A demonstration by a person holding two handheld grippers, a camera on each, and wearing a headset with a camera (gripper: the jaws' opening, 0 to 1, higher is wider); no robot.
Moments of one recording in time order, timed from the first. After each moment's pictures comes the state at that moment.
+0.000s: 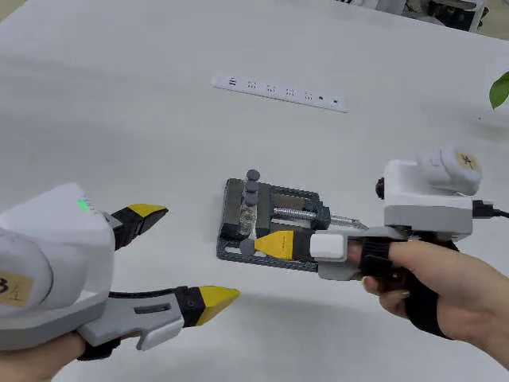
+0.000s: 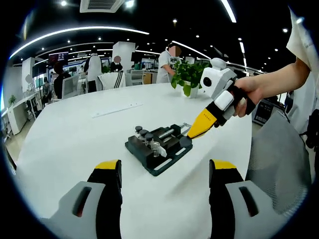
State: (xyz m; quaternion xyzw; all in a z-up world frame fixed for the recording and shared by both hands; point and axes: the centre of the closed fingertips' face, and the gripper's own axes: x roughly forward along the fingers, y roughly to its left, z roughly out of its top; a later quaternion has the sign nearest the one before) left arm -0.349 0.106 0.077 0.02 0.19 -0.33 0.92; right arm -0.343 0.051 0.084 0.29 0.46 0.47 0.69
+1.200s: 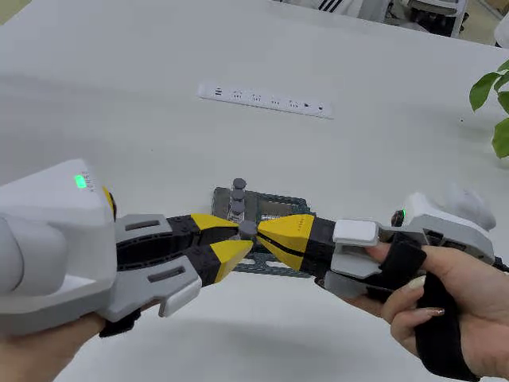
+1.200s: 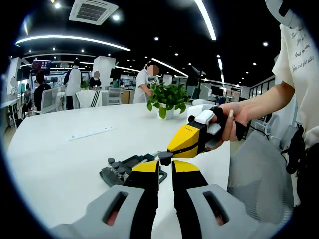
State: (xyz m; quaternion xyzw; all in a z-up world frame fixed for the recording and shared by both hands) left arm -0.354 0.053 0.130 -0.03 0.12 -0.43 0.89; right arm -0.360 0.052 0.128 0.54 0.47 0.40 0.57
